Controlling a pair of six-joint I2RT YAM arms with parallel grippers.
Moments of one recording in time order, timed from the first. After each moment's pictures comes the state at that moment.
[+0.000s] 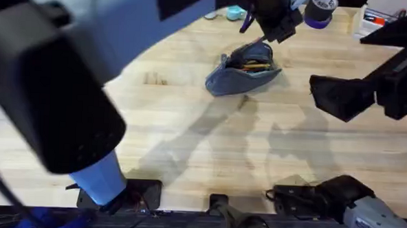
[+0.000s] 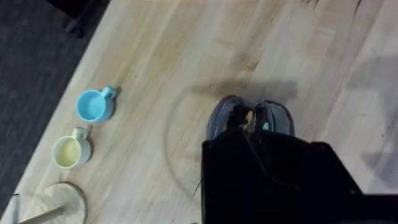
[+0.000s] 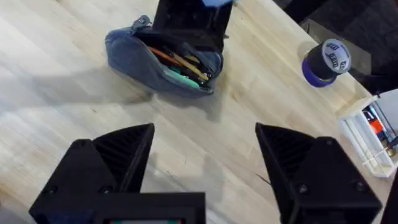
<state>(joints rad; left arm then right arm) -0.73 1.91 1.79 -0.72 0.12 0.38 0.33 0.80 1.21 -1.10 0.01 -0.42</state>
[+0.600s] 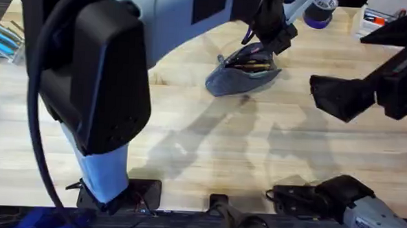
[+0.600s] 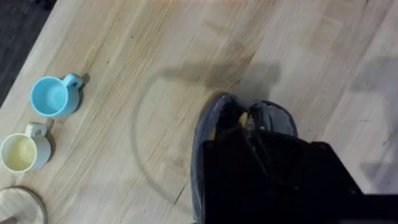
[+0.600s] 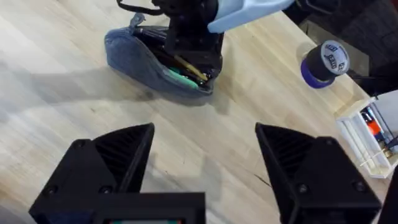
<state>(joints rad) -0.73 2.01 1.79 -0.69 0.15 0.31 0.33 0.80 1.21 -1.09 0.01 -0.43</state>
